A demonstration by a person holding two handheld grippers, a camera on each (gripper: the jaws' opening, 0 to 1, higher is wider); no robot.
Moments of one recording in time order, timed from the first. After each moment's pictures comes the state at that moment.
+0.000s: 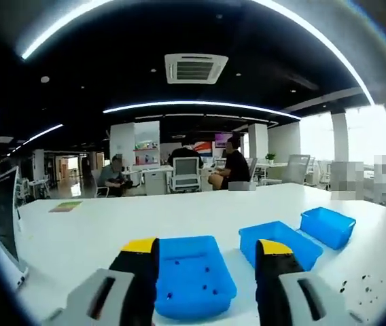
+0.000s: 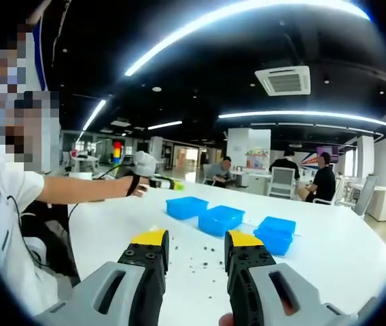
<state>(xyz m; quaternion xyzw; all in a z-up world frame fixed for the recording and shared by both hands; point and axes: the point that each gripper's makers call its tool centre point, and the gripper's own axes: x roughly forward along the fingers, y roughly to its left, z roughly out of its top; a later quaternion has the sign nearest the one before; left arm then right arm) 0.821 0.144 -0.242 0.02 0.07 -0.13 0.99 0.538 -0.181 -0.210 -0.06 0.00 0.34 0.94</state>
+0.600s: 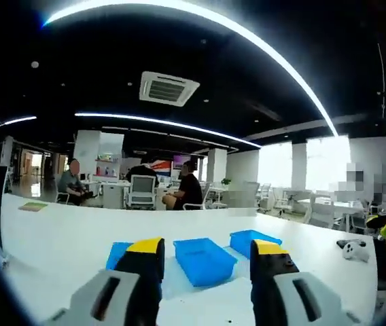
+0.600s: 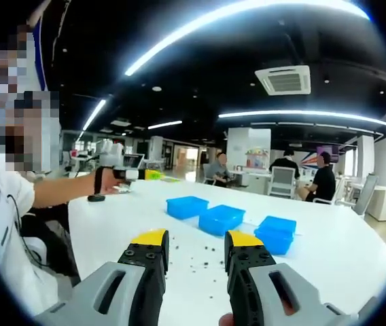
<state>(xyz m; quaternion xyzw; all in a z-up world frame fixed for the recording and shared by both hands) 0.688 0.098 -0.199 -0.04 0.01 -0.27 0.96 0.538 -0.179 -0.210 -0.06 0.00 0.34 0.94</state>
